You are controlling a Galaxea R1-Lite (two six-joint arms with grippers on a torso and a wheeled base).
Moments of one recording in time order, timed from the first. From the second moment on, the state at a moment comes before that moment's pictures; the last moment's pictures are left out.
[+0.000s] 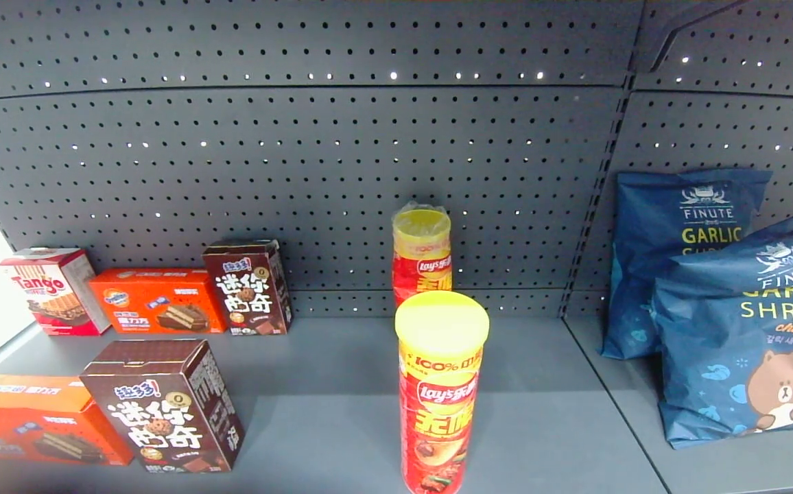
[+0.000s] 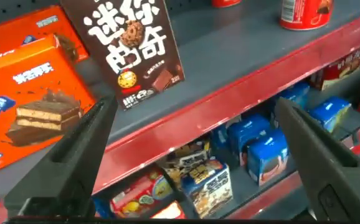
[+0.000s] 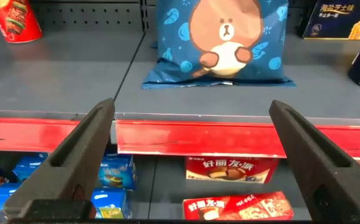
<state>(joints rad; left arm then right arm) -0.23 0.08 -0.03 0.03 -0.22 0.20 0.00 0.00 0.00 0.00 0.04 0.00</state>
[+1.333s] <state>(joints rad) -0.32 0.01 0.00 0.00 -0.04 0.01 0.00 0.00 0.00 0.00 0.04 0.00</state>
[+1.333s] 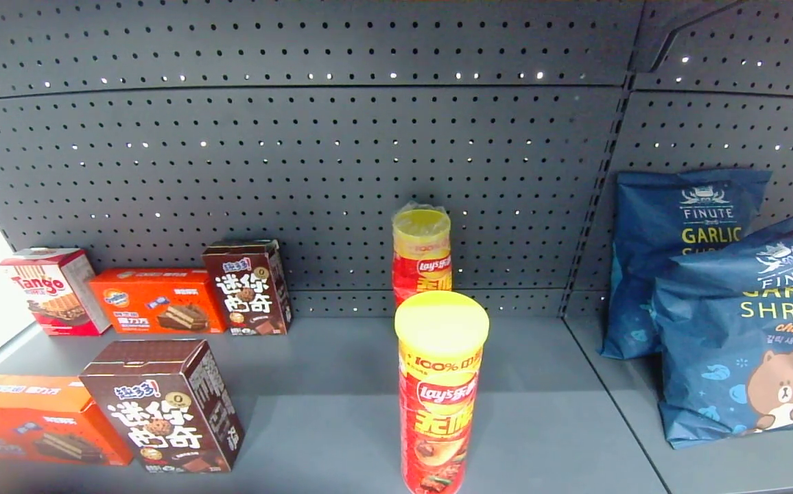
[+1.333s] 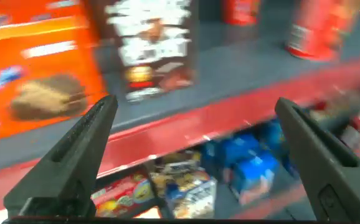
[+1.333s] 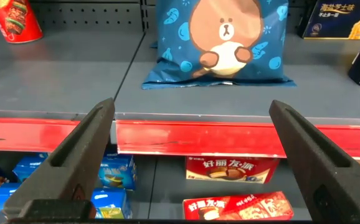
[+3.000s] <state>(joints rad) 0.00 0.00 0.00 0.00 -0.09 0.02 0.00 0.00 0.00 0.00 0.04 0.00</state>
